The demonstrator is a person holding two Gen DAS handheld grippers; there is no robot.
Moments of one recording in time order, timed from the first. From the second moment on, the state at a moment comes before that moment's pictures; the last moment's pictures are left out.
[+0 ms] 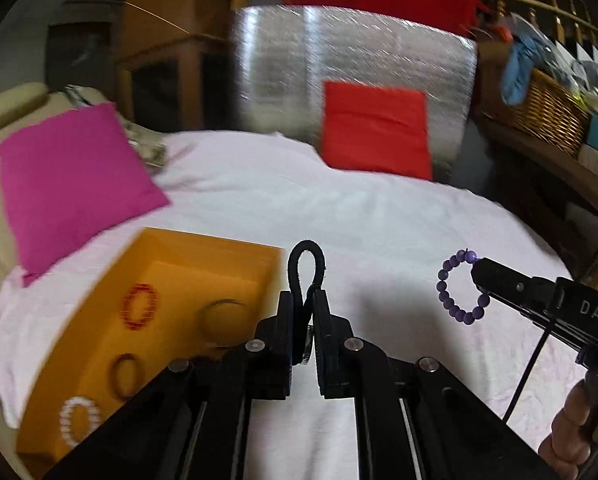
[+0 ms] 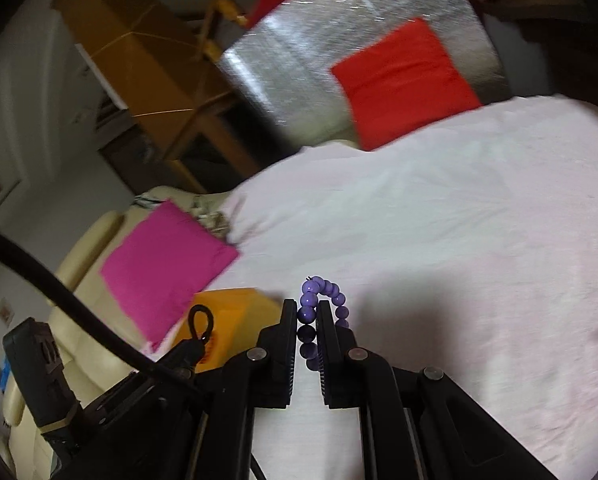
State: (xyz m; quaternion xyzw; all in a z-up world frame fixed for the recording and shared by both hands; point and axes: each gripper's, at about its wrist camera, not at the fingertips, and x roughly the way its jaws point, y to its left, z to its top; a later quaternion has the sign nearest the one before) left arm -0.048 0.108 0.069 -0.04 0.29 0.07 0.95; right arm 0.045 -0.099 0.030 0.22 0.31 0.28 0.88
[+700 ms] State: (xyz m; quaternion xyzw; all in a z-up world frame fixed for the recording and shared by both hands) left arm -0.136 0.215 0.049 -0.07 0.30 0.24 0.92; right arm -0.046 0.033 0.018 0.19 0.32 0.41 0.83
